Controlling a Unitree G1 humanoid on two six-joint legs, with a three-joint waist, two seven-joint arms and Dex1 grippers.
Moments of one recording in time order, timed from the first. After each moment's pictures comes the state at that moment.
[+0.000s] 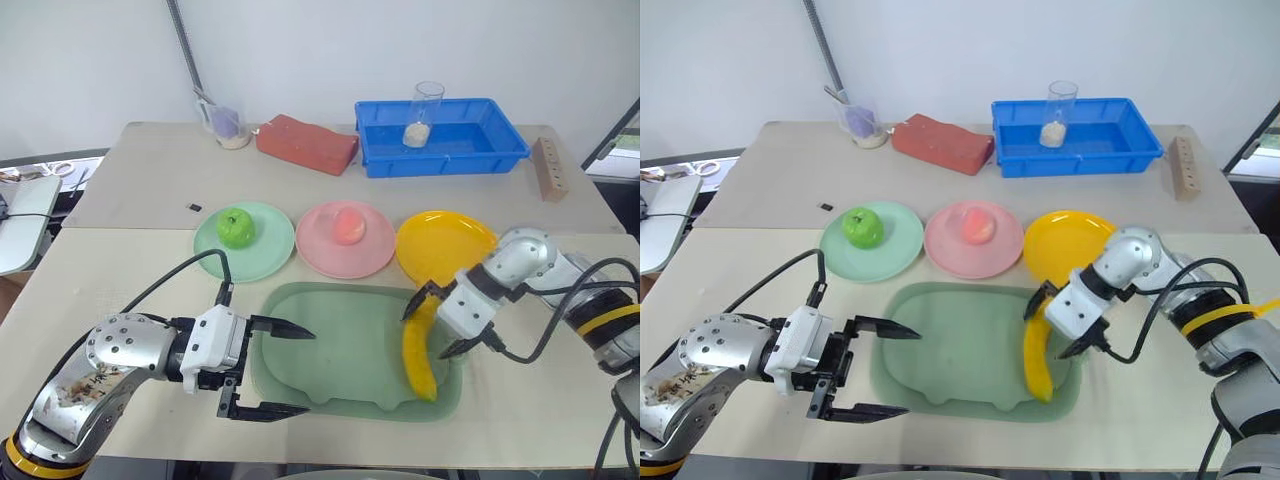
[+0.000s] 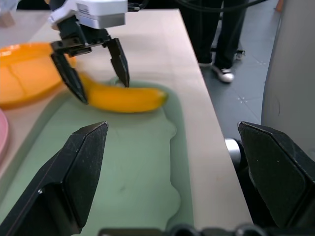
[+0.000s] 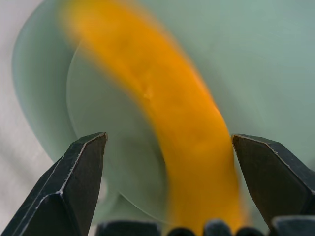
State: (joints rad) left arm 0.05 0.84 0.01 -0.67 -0.63 0.35 -1.20; right arm -0.81 -0.96 0.78 0.38 0.15 -0.67 1.57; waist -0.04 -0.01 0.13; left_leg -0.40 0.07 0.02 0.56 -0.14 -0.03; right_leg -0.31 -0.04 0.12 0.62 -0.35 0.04
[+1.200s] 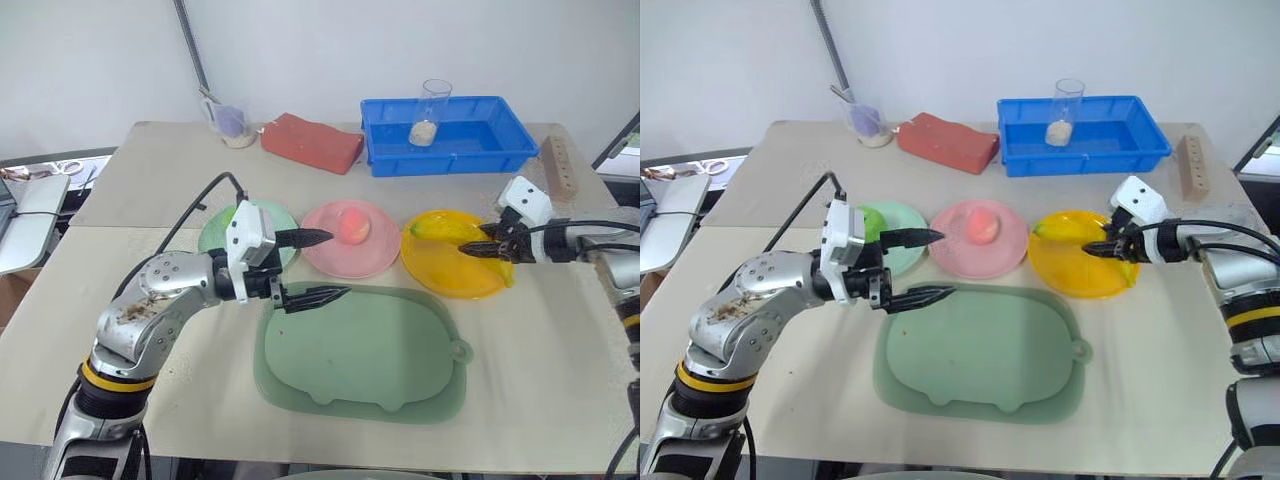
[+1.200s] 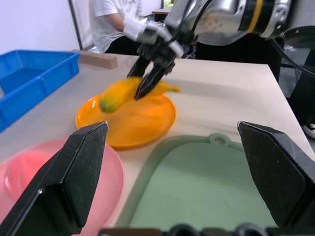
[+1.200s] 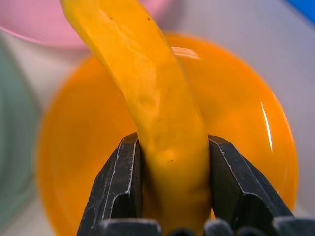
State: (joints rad) left arm -0.41 0.59 -0.09 -0.43 -0.63 0.54 -0.92; right arm -0.74 -0.96 0.27 0.47 0.22 0.40 1.02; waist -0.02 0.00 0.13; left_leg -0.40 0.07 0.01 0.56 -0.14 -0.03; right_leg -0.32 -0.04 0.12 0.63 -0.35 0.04
